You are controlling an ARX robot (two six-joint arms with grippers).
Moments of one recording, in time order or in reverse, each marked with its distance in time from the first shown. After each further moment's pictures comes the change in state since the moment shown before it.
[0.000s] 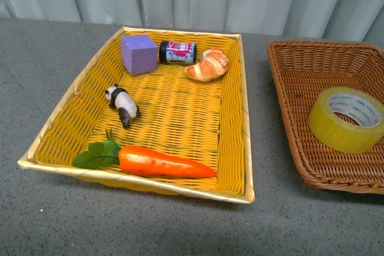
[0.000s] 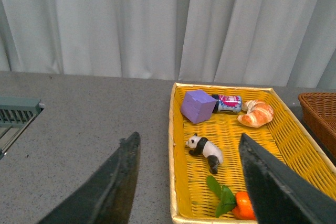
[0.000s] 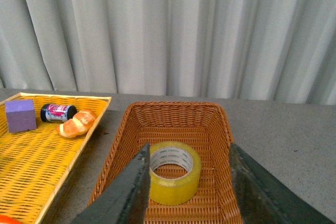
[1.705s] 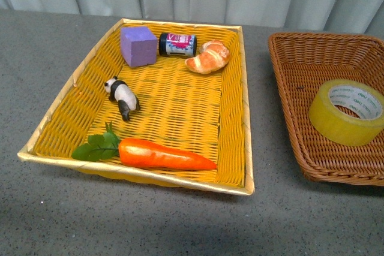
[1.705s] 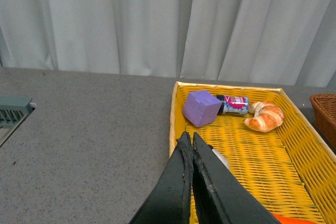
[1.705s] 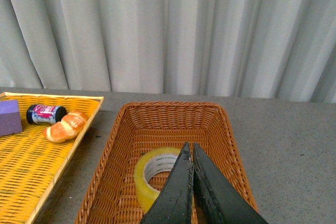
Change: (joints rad) left arm 0.000 0.671 0.001 0.656 -0.001 0.000; right arm 0.000 0.626 0.001 0.612 0.001 0.000
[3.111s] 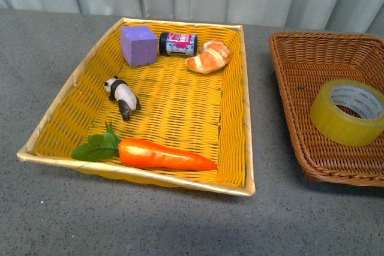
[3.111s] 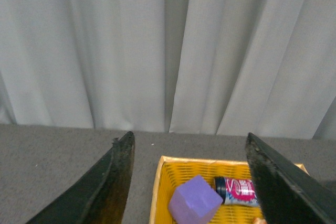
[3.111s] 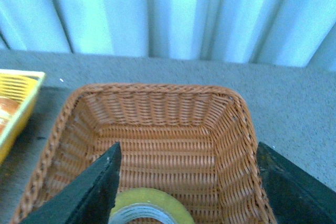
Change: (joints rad) left arm -0.087 0.969 0.793 0.190 -0.085 -0.004; right arm -0.070 1.168 0.639 0.296 -0.060 -0.028
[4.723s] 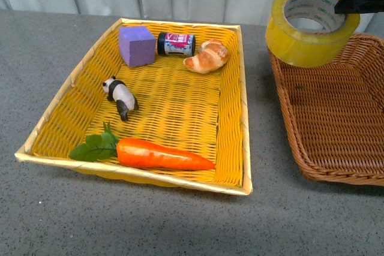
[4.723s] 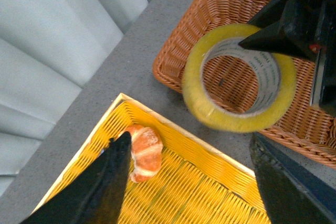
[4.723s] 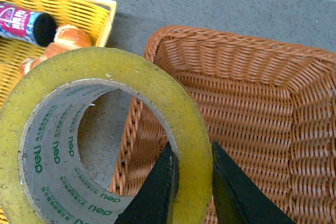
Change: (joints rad) left arm -0.283 0.240 0.732 -1.062 0.356 0.581; right arm 0.199 0.024 0.528 -0.994 0.034 0.016
